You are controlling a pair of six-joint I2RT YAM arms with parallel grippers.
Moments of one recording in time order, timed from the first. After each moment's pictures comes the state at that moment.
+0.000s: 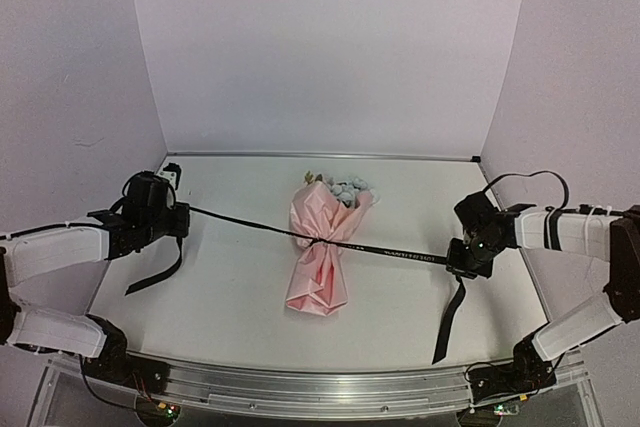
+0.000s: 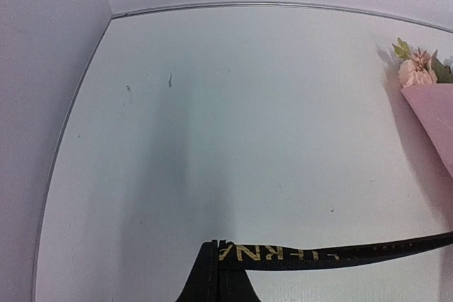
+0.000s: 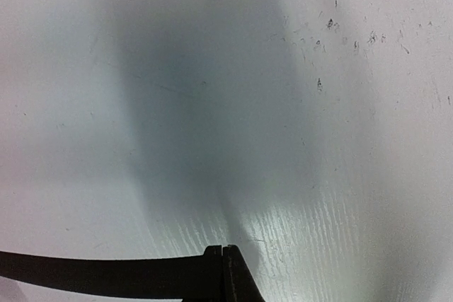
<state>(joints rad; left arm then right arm) -0.41 1.14 0.61 -0.07 -0.33 -0.18 0.38 1.39 0.74 -0.58 0.10 0.68</state>
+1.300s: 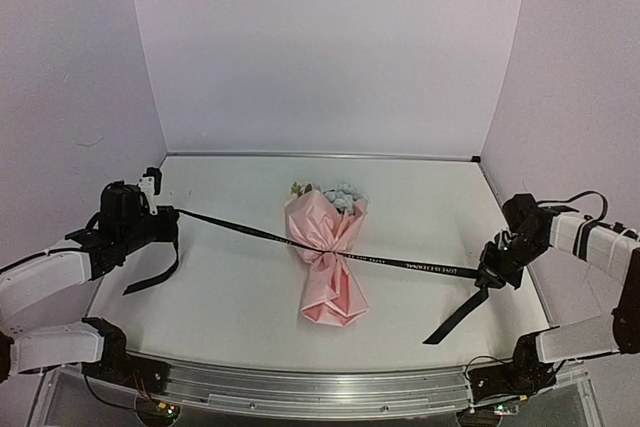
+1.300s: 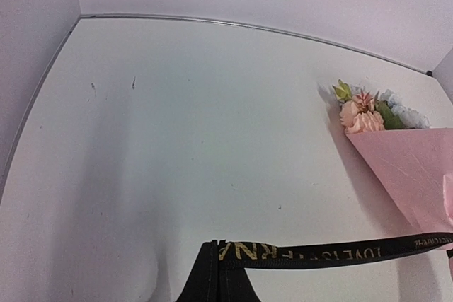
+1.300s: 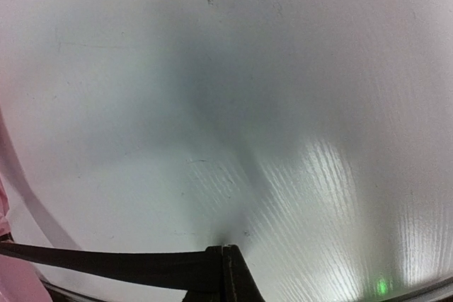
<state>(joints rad) -0.32 0.94 0.48 -0.02 -0.08 -0.27 0.07 1.21 0.70 -0.83 -0.22 0.60</state>
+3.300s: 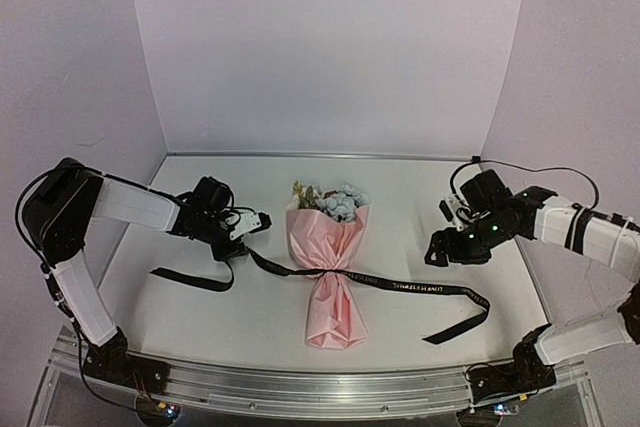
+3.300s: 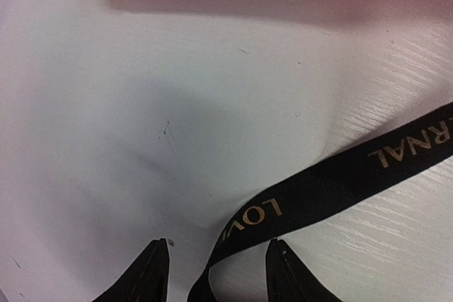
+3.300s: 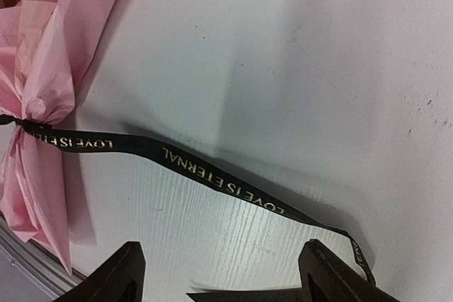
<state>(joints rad) -0.54 1.73 0.89 -0.10 0.09 0.71 0.48 1.25 0.88 -0.75 -0.11 0.33</state>
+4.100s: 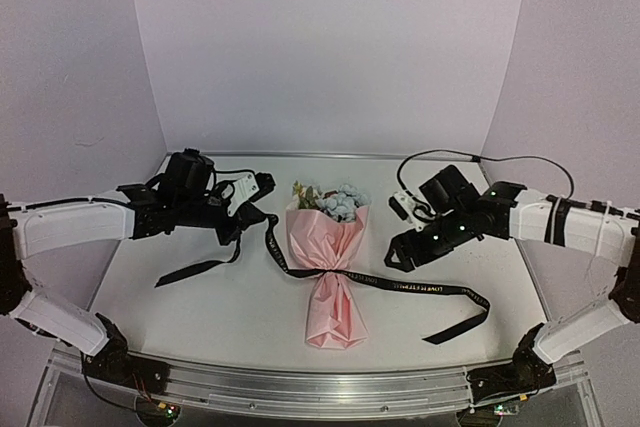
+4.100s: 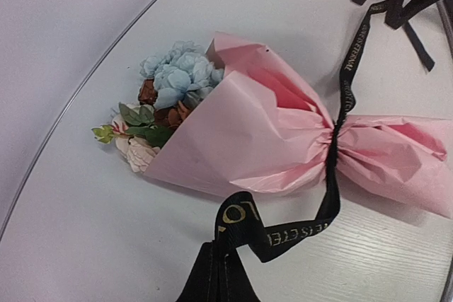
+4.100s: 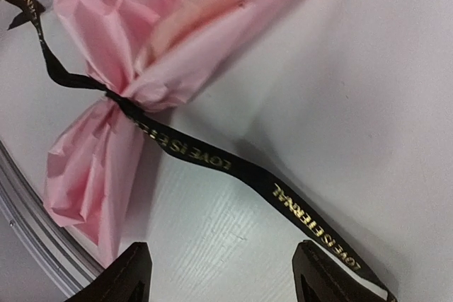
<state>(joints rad) -0.69 1.34 0.89 -0.14 0.24 0.46 0.73 1.37 0.99 -0.63 -0.12 0.24</state>
